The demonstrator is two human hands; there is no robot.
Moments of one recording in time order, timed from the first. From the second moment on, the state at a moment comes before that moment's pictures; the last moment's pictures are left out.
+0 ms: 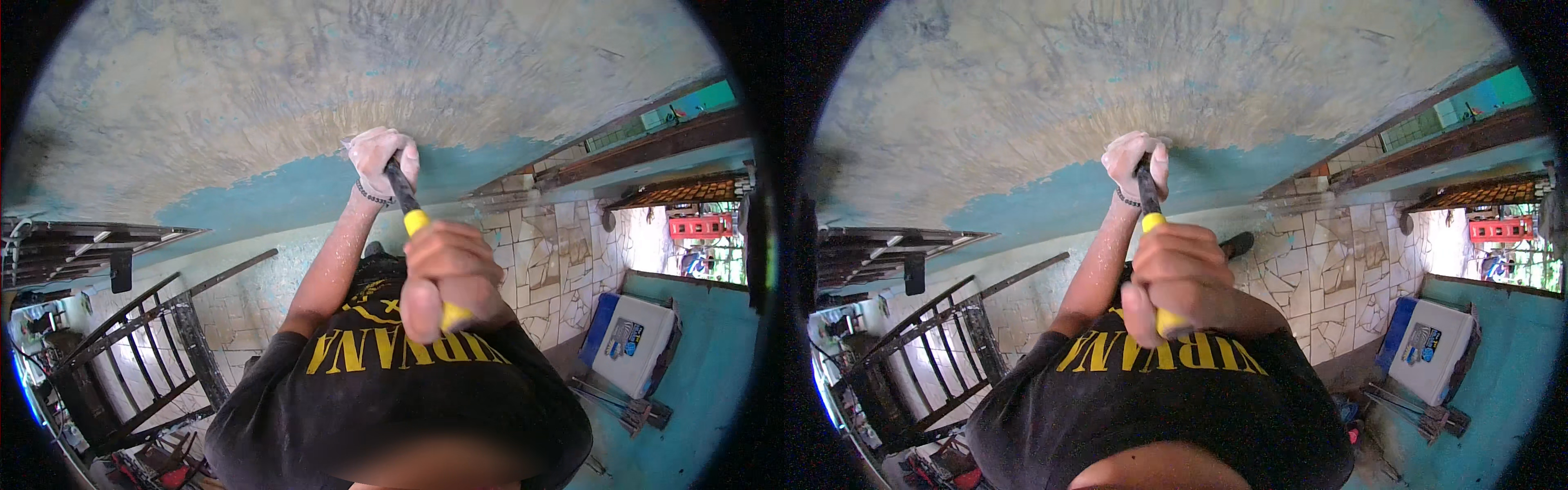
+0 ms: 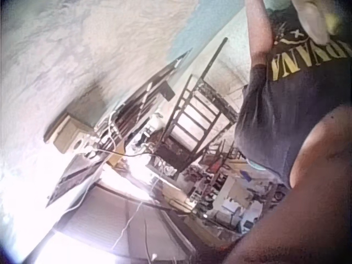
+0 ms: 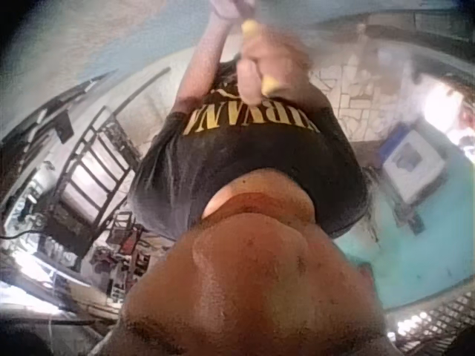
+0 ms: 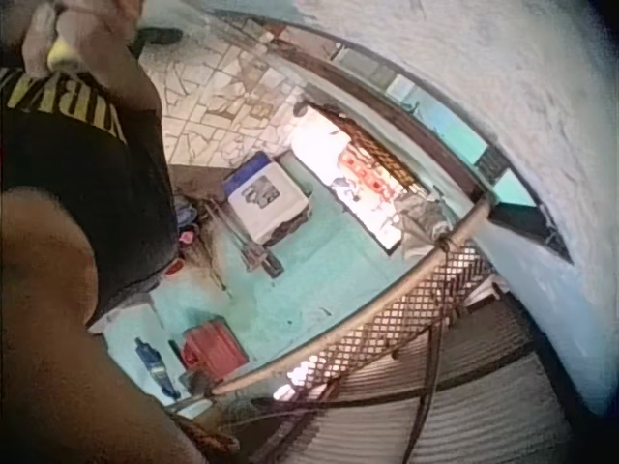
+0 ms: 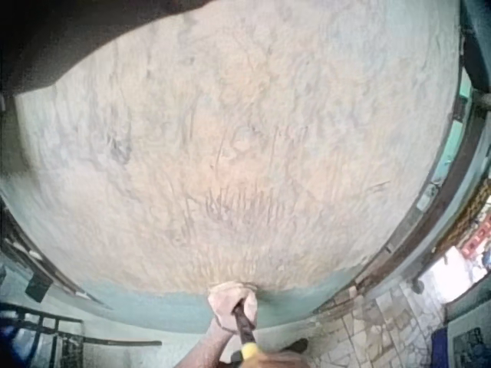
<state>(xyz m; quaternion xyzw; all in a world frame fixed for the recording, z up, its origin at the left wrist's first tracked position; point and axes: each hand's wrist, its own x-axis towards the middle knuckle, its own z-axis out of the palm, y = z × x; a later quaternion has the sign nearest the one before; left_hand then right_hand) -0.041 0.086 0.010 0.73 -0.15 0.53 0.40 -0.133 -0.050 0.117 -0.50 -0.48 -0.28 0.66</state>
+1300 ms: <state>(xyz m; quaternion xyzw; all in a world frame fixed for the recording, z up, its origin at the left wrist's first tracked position) -0.043 0.083 -0.028 0.73 -0.15 0.58 0.33 -0.138 -0.051 0.082 -0.46 -0.52 -0.31 0.65</state>
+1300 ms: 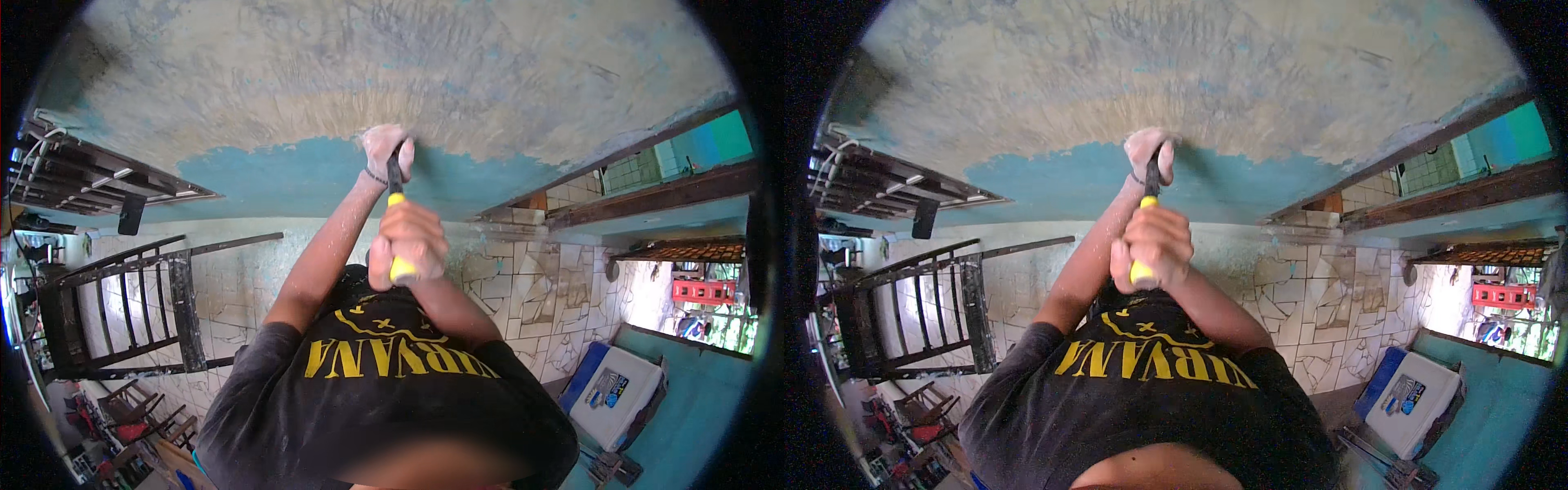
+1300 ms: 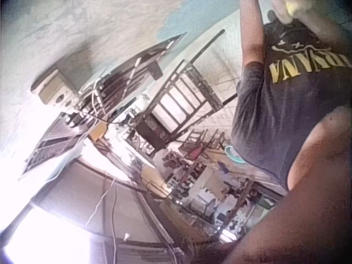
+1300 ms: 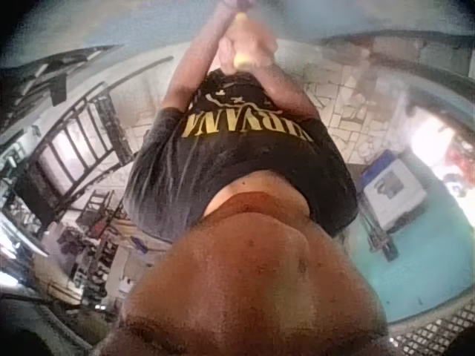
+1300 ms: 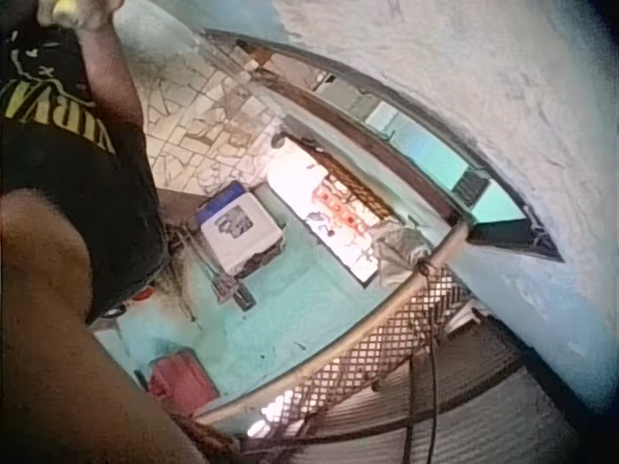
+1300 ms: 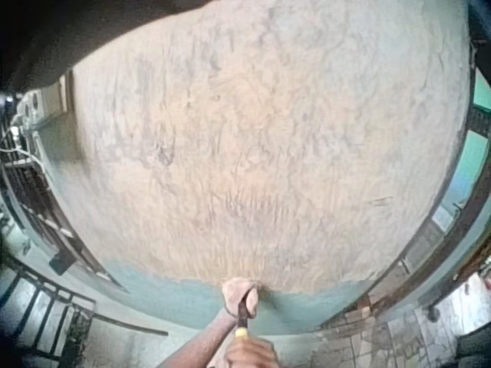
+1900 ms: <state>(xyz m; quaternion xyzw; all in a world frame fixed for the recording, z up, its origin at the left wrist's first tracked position) -0.050 0.068 -0.059 0.84 -0.18 0.27 0.44 -0.138 -0.113 0.043 -0.64 -0.30 -0.33 0.62</state>
